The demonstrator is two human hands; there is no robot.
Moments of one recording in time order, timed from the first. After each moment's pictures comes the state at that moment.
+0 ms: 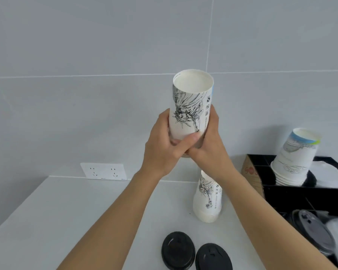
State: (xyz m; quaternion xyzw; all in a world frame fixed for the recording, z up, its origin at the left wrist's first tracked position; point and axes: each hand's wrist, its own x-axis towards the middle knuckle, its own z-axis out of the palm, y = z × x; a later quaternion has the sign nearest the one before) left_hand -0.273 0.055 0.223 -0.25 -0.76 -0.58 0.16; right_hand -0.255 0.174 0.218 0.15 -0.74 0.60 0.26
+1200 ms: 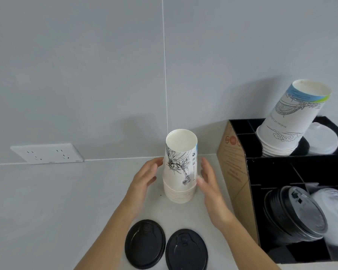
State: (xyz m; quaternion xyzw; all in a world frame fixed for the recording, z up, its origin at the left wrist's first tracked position) left_hand -0.302 0.089 0.025 -0.12 -0.68 -0.70 -0.19; right_hand -0.230 0.261 -0.002 -0.11 -0.64 0.76 0.04
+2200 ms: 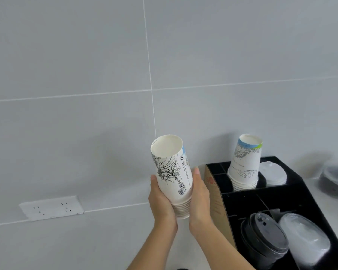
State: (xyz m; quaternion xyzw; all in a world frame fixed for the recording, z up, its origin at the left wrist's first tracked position) left_hand -0.259 0.168 0.137 0.10 -0.51 -0.85 -0.07; right_hand -0.240 0.223 0.124 -0.24 -0.54 0.78 0.20
